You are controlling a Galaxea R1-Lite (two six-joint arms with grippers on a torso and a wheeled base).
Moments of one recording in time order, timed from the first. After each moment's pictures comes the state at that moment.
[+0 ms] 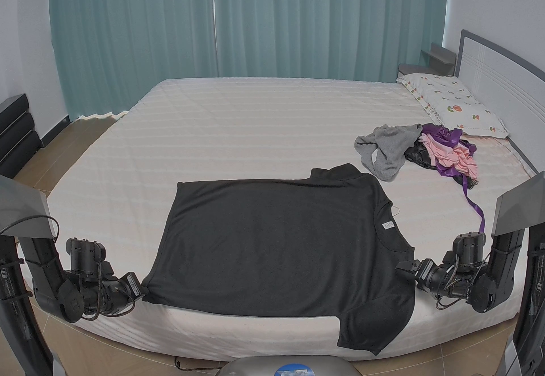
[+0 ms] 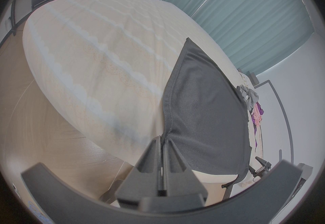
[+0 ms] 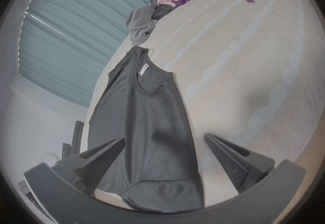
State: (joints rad) left arm 0.04 2.14 -0.23 -1.05 -0.25 -0.60; right arm 0.06 2.32 -0.29 -1.32 0.23 0.76
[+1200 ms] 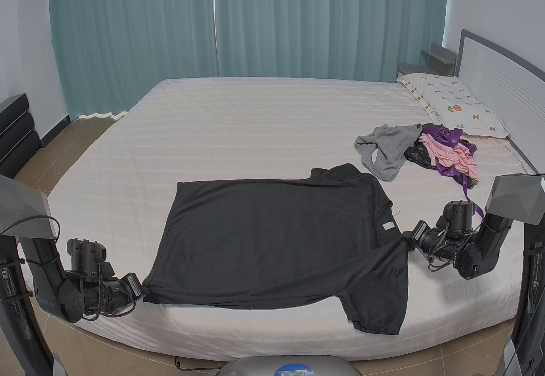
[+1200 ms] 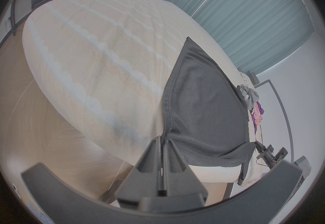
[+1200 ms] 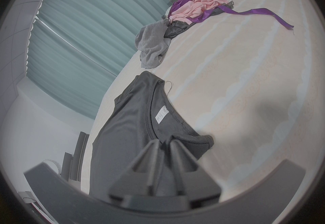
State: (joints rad) left arm 0.04 2.15 -0.23 -1.05 -0.25 -0.60; right arm 0.02 2.38 -0.70 -1.13 0.21 0.76
